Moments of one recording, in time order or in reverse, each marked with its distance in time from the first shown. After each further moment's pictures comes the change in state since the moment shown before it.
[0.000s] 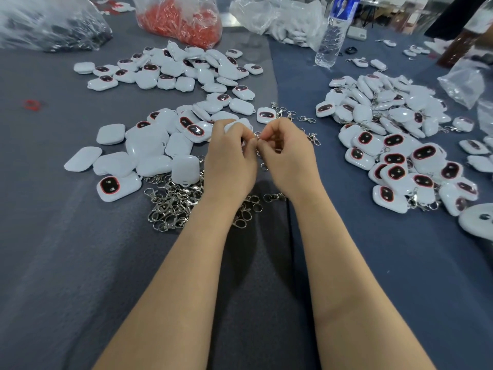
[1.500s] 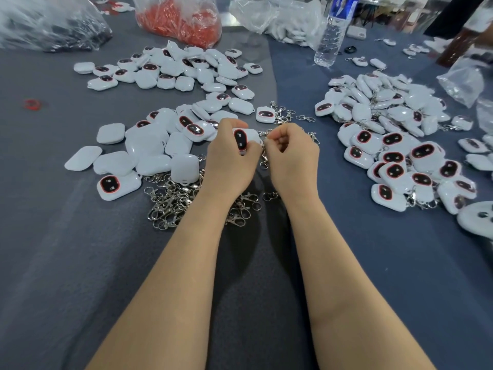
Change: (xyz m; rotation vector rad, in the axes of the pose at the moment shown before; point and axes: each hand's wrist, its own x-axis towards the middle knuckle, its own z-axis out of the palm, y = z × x) left_hand 0.002 -0.003 -0.001 -0.190 -0.081 -0.104; right_hand -0.002 0.007 0.004 -0.116 0.204 -0.004
